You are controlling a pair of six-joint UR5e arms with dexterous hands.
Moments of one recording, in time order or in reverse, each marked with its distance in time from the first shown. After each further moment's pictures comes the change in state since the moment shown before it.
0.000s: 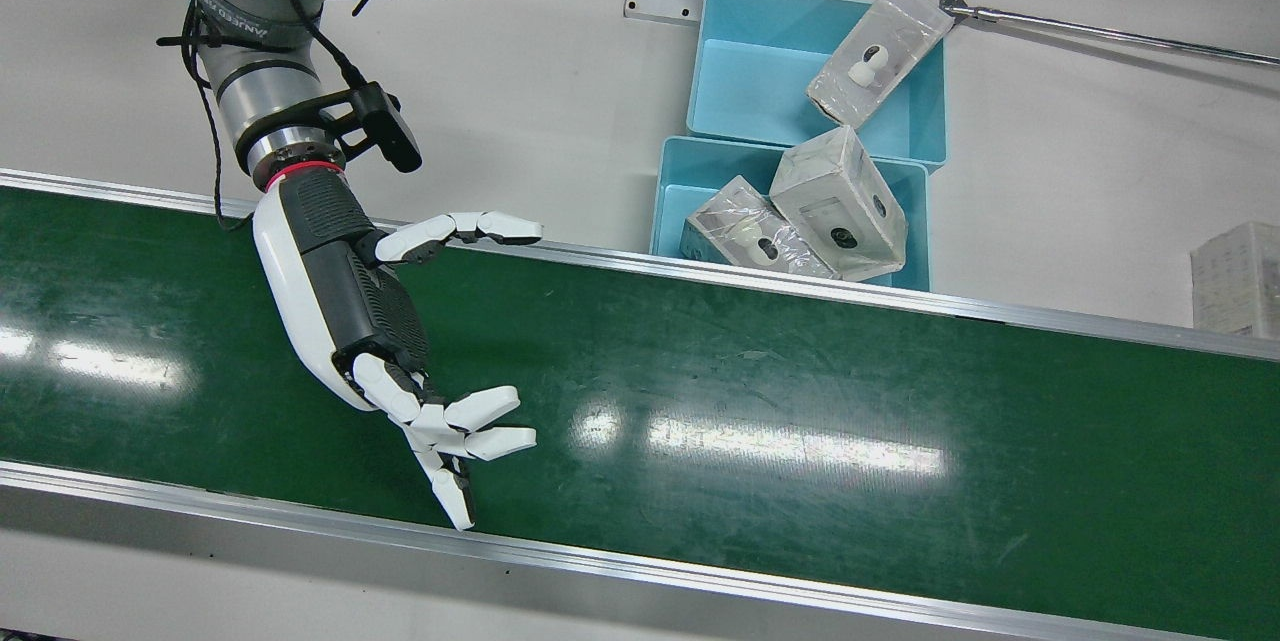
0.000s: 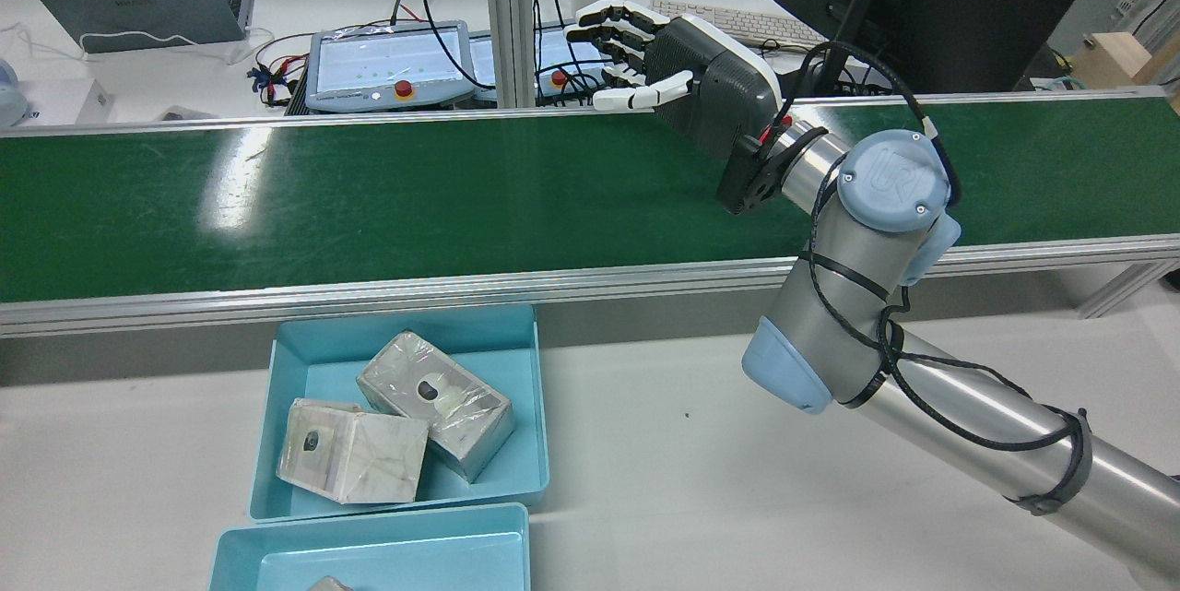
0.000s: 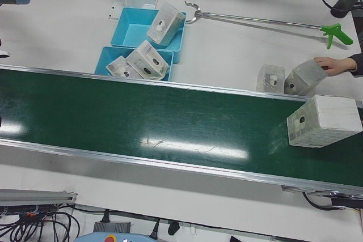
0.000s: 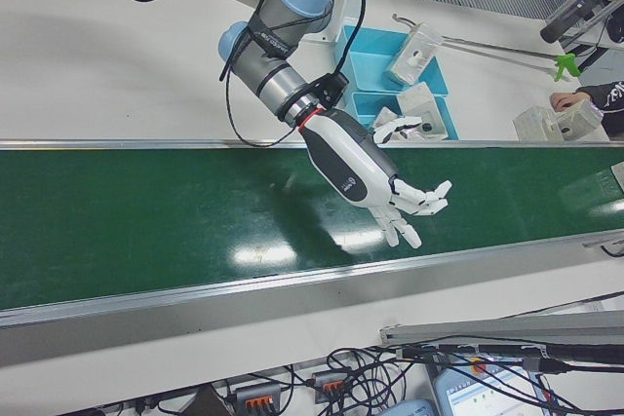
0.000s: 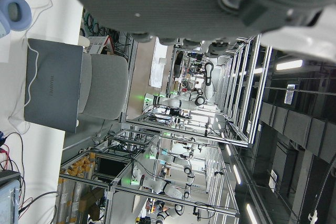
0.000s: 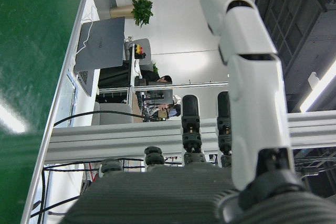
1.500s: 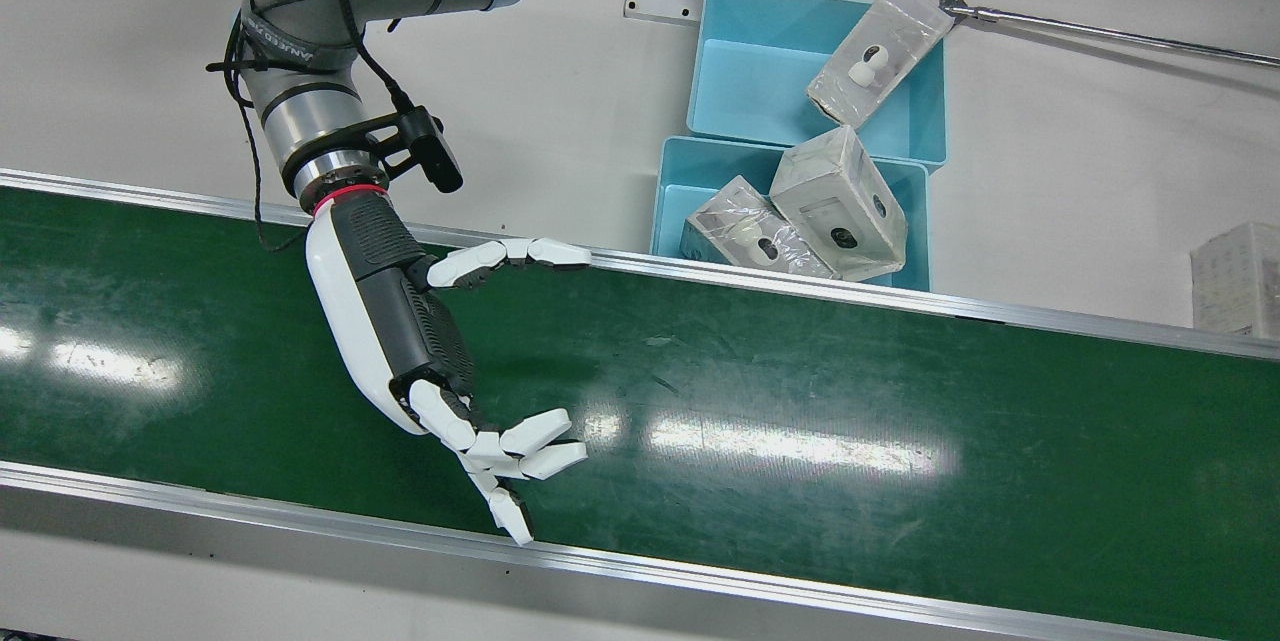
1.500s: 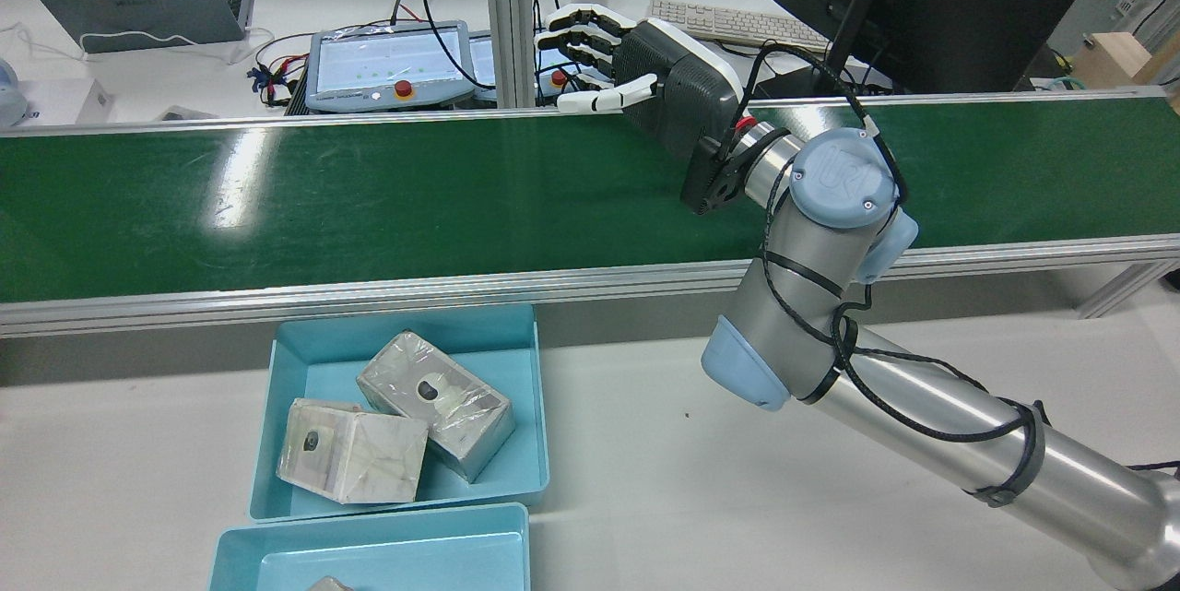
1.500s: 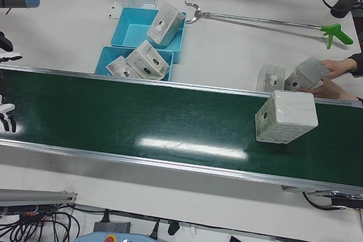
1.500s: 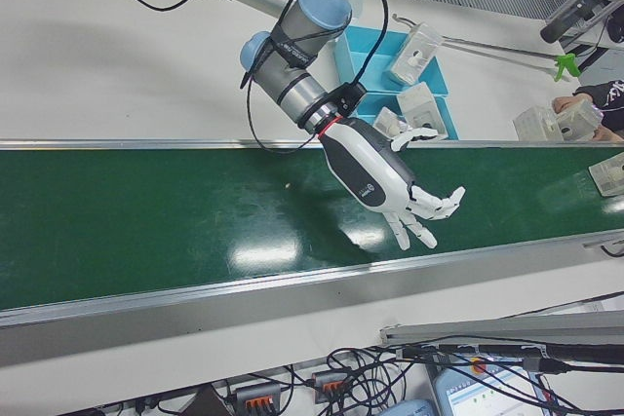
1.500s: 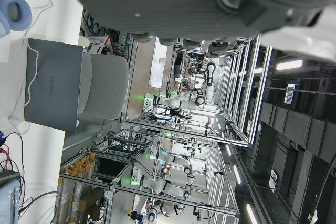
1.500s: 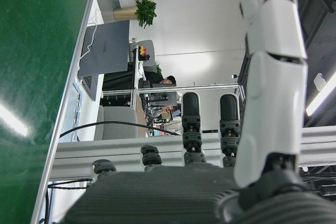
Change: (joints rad) left arm 0.000 0.000 0.000 0.000 0.000 0.000; right arm -0.030 0.068 -0.068 -0.007 0.018 -0.012
